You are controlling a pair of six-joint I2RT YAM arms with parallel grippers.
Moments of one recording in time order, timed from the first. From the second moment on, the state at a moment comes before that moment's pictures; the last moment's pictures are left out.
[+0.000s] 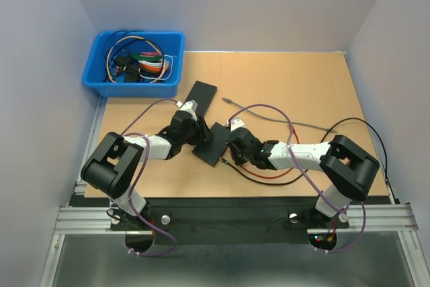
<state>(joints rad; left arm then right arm) -0.53 1.59 0.59 0.35 0.12 -0.64 0.93 1.61 0.77 -0.01 0.24 0.39</state>
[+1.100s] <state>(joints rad) -0.54 1.59 0.59 0.37 0.14 -0.58 0.93 1.63 0.84 -0.08 0.14 0.32</state>
